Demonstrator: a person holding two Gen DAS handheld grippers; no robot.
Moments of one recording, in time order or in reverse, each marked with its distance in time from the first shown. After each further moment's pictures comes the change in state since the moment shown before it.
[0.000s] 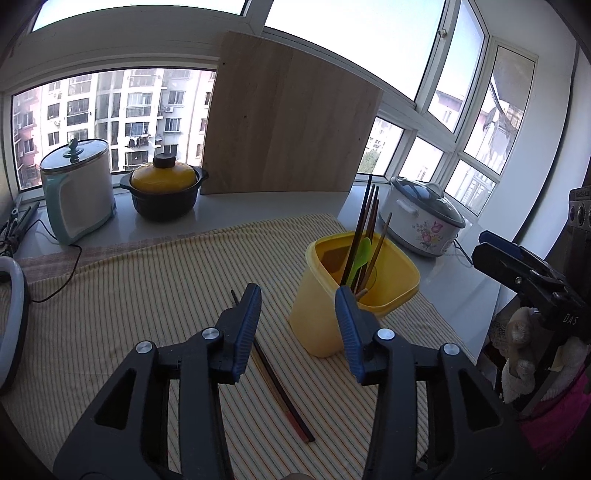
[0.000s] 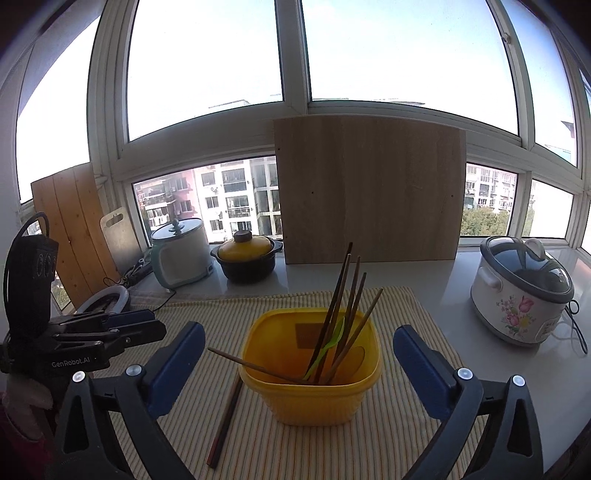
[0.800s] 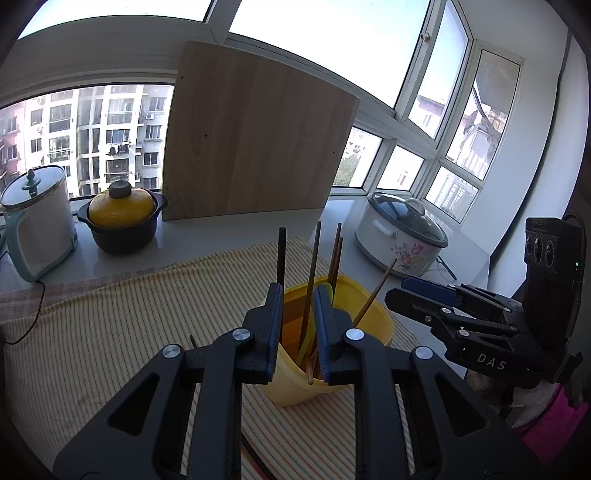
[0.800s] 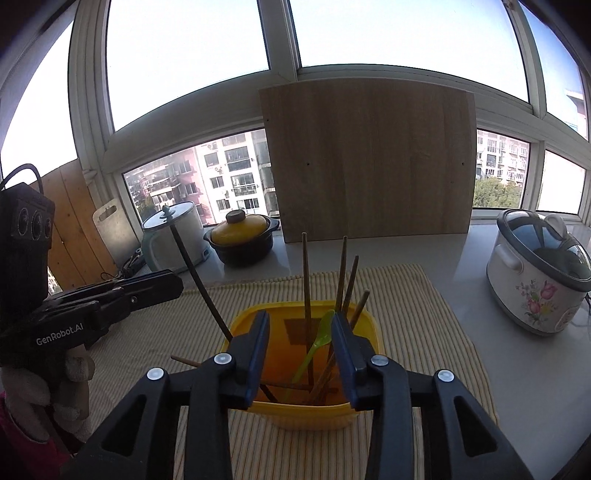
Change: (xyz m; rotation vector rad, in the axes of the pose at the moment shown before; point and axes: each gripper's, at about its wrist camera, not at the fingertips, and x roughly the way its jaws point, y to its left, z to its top) left arm 0.033 -0.032 0.047 0.025 -0.038 -0.091; right arm 0.052 -0.022 0.010 0.036 0.107 0.031
